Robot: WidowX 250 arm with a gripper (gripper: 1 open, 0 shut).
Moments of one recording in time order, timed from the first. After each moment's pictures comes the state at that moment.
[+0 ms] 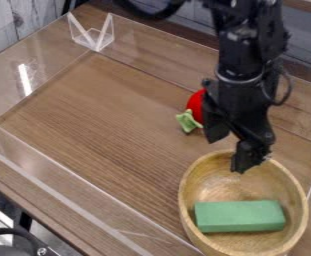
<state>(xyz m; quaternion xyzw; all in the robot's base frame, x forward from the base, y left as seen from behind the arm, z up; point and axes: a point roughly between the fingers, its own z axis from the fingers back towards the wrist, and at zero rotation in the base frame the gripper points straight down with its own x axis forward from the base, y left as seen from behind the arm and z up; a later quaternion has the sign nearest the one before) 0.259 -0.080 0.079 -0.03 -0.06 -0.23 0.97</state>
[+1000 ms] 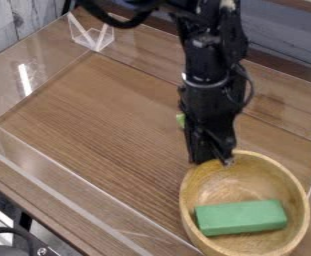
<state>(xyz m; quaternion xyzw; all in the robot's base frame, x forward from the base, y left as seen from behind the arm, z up) 0.246 -0.054 0.074 -0.05 -0.04 -0.27 0.96</state>
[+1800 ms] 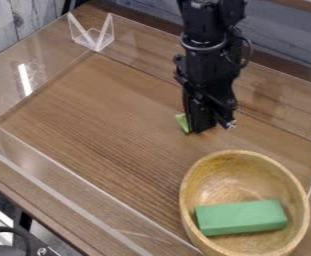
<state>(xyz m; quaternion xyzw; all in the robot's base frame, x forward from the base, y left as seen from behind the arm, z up) 0.264 -0.042 0.093 -0.04 -0.05 -0.24 0.97</state>
